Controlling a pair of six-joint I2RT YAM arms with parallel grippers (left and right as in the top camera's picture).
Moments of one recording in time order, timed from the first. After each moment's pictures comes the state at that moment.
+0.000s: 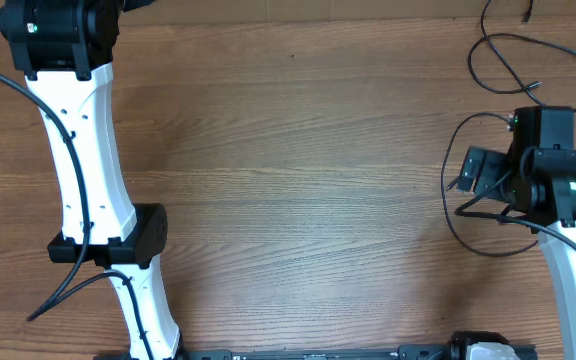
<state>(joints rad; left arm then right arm) -0.05 2.20 3.00 -1.40 -0.23 -0.27 -0.05 1.22 1.22 -1.10 0.20 0.23</state>
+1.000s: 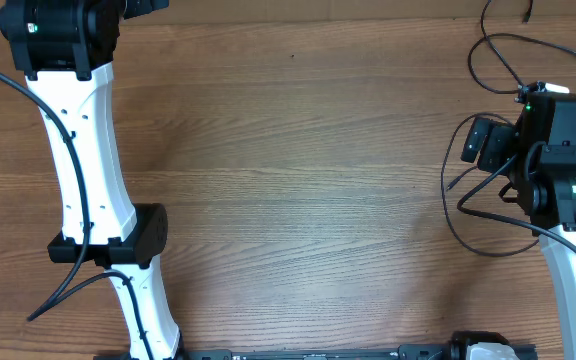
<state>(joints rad) -0.05 2.20 3.00 -1.44 -0.23 -0.25 -0.05 1.21 1.22 -0.88 0.20 0.18</state>
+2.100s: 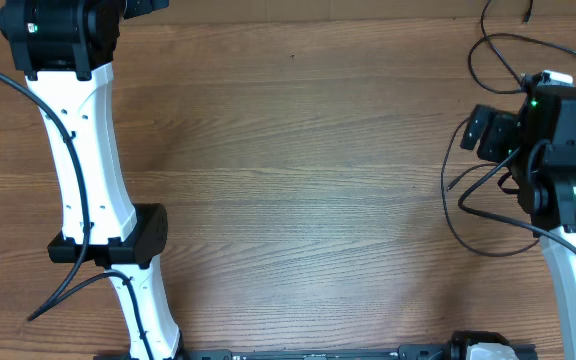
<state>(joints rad) -0.05 2.20 3.00 -1.44 -0.23 -0.25 -0.05 1.19 1.22 -0.76 0.12 0.17</state>
